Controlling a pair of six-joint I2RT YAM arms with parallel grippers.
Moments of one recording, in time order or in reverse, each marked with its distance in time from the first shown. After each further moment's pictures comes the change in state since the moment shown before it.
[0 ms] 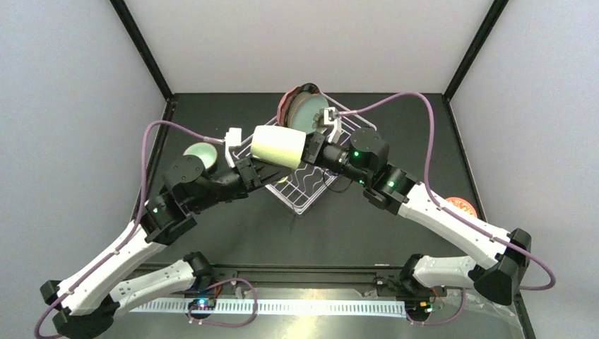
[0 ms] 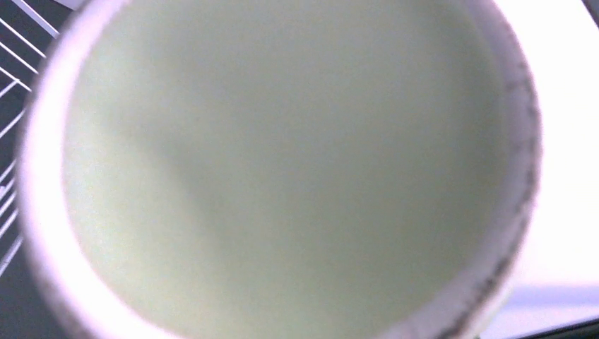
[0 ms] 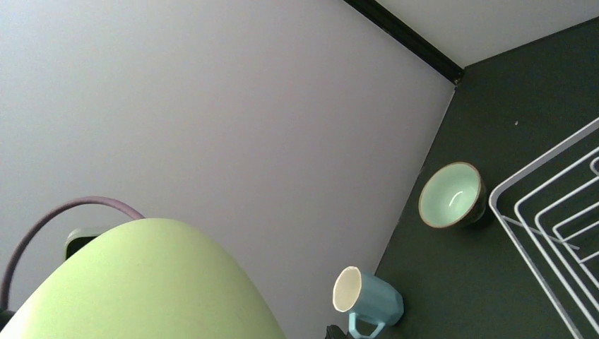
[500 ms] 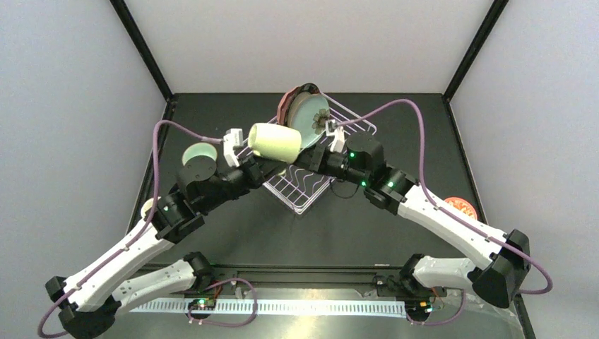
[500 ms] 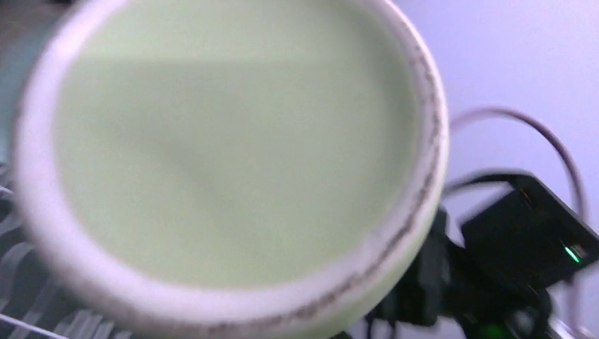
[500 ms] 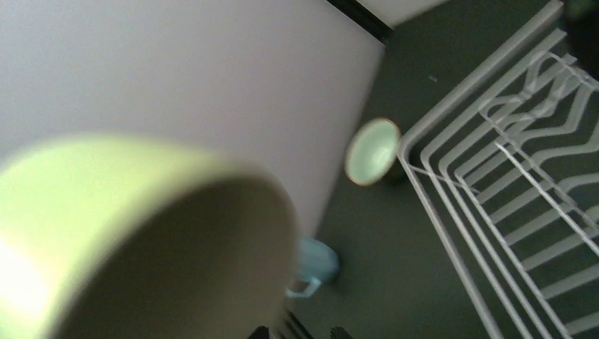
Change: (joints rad) left arm -0.004 0.015 -0.058 0.012 -0.129 0.169; right arm -0.068 -0.005 -0.067 -0.061 -0.062 -0.028
